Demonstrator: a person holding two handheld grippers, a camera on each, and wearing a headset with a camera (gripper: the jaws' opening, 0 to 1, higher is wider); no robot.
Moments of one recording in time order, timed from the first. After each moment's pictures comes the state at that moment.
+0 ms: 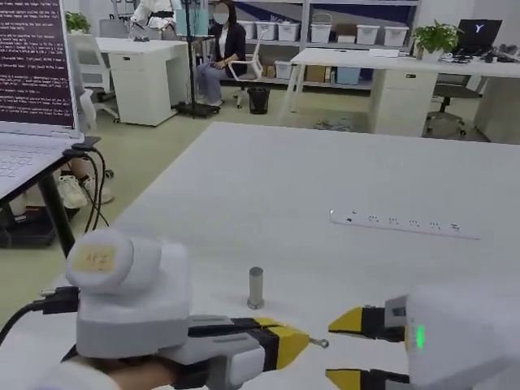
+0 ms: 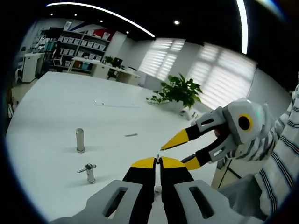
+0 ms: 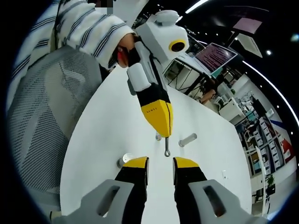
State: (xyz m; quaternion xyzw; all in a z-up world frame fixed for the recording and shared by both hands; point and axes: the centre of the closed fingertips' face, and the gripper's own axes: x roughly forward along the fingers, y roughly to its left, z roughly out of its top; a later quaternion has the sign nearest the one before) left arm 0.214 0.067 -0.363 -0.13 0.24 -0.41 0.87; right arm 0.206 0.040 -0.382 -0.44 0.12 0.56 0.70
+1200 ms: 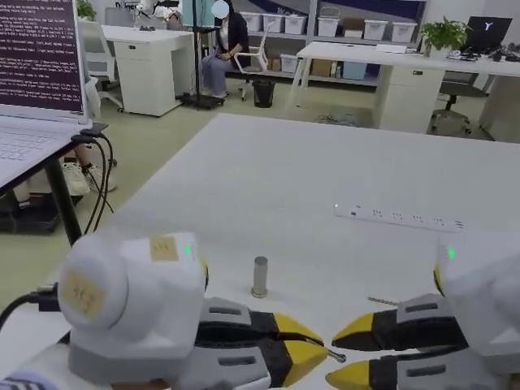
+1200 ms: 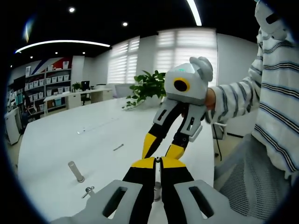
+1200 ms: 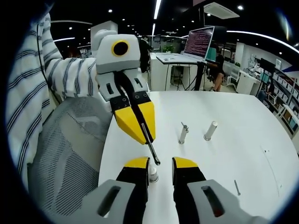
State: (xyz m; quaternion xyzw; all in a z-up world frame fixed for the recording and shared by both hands) left arm 0.181 0.045 -0.352 0.04 0.15 -0.52 0.84; right arm 0.188 0.044 -0.385 -0.23 0.23 0.62 0.71
